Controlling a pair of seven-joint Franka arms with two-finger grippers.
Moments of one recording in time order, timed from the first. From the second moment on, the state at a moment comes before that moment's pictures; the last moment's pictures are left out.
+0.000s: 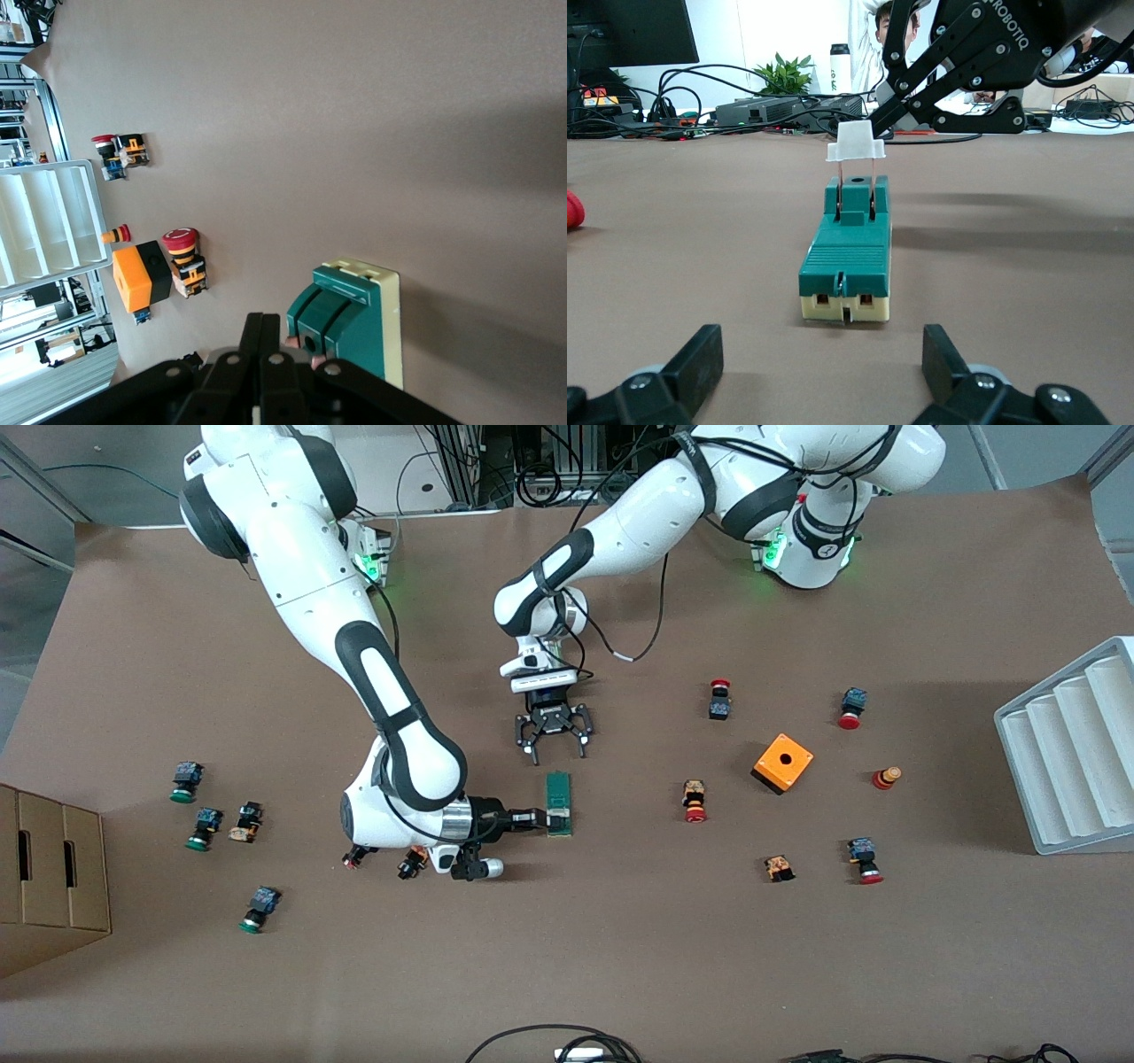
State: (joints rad) left arm -0.95 1.06 -0.31 -1.56 1.82 1.72 -2.52; right arm 0.53 0.83 -0.09 -1.51 1.31 2.20 -0.38
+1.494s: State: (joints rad) left arm -0.95 1.06 -0.31 -1.56 1.82 1.72 -2.52; right arm 0.53 0.83 -0.09 -1.51 1.31 2.20 -0.39
